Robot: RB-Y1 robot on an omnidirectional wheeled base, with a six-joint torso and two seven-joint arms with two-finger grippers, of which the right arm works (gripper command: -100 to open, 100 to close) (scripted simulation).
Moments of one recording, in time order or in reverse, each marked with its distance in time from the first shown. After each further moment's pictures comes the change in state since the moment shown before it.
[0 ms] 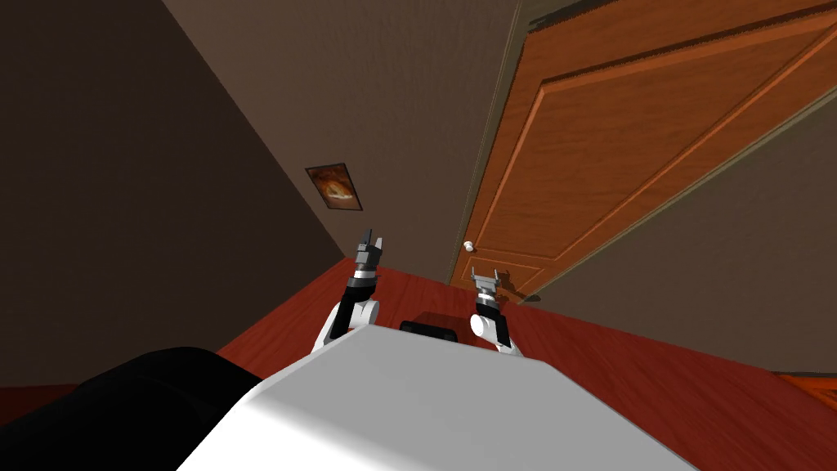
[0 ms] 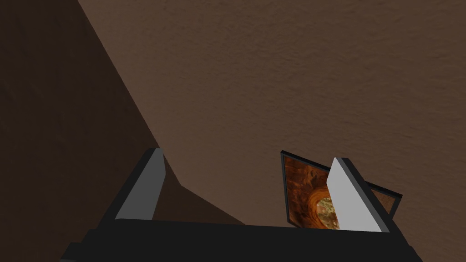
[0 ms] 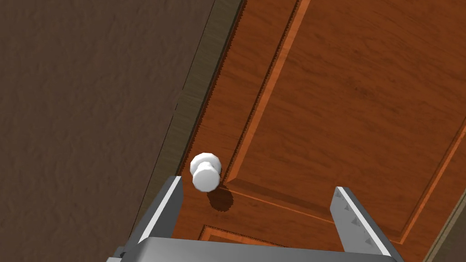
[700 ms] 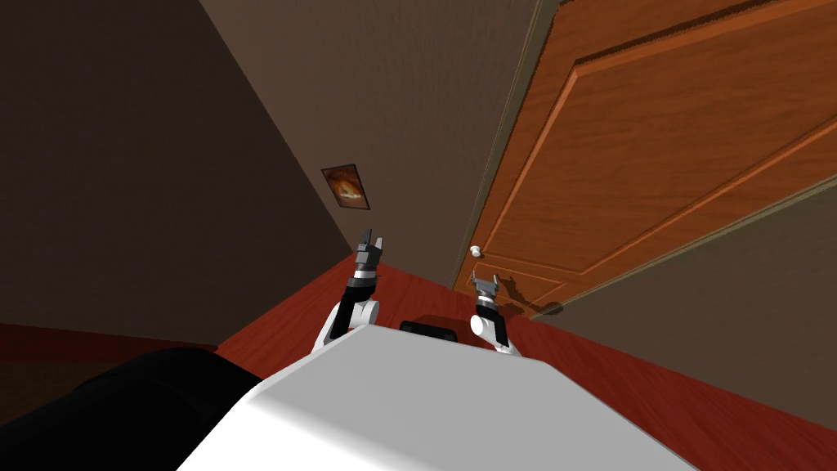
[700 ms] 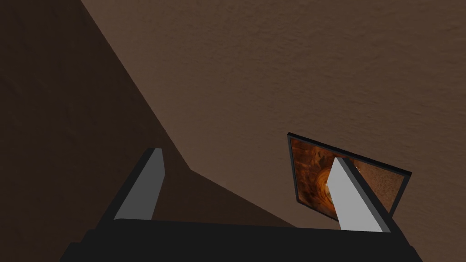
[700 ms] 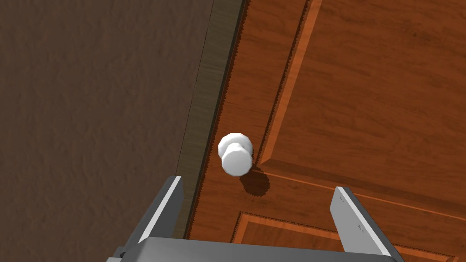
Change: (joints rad) arm -0.069 -0.020 0.019 0.185 -0.097 -0.036 -0.117
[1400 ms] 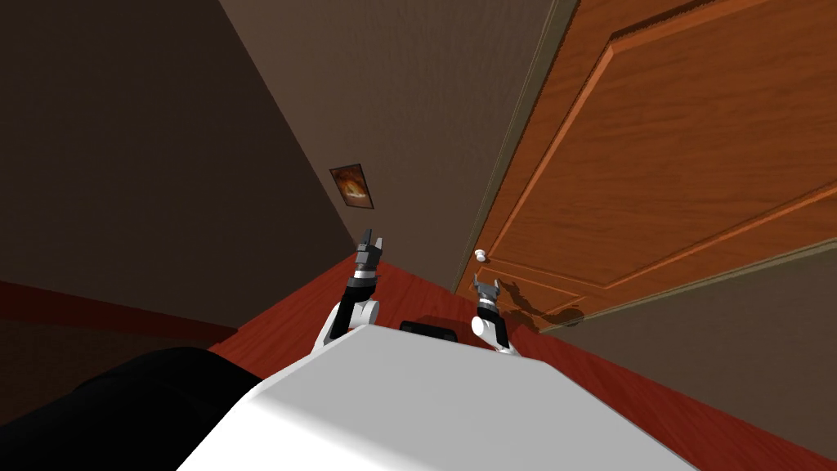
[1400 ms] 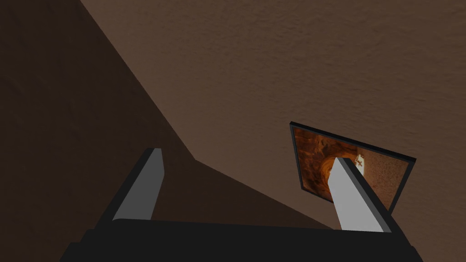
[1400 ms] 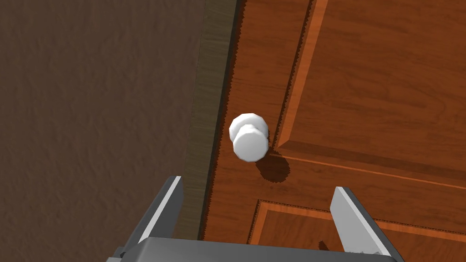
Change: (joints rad) arm -0.040 -0.016 0.014 0.121 -0.072 -0.020 -0.082
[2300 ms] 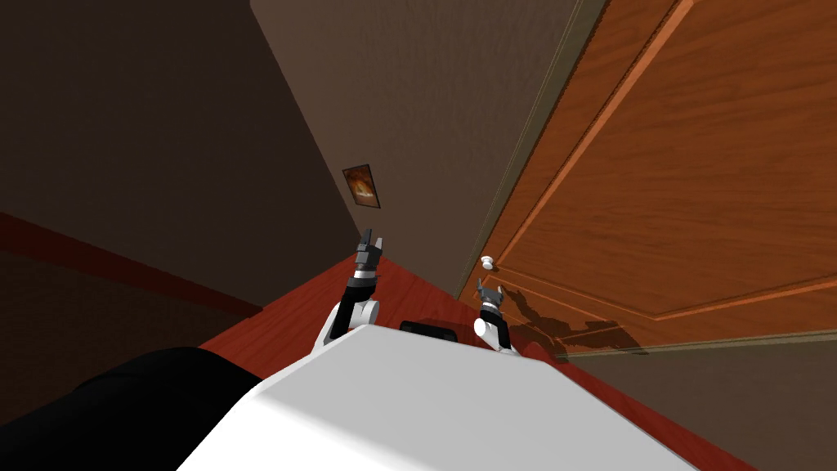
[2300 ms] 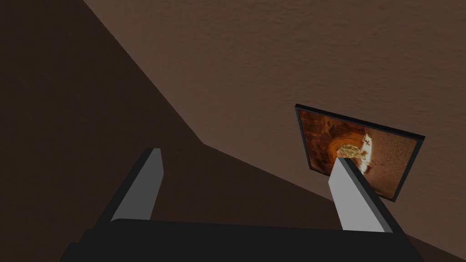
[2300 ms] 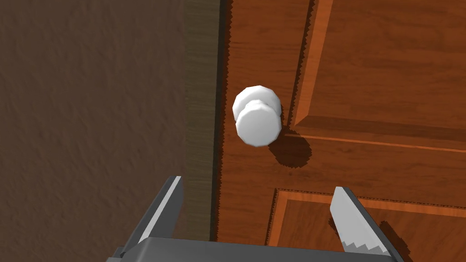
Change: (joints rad) arm -0.064 -0.024 0.020 0.181 -0.106 -0.032 -0.124
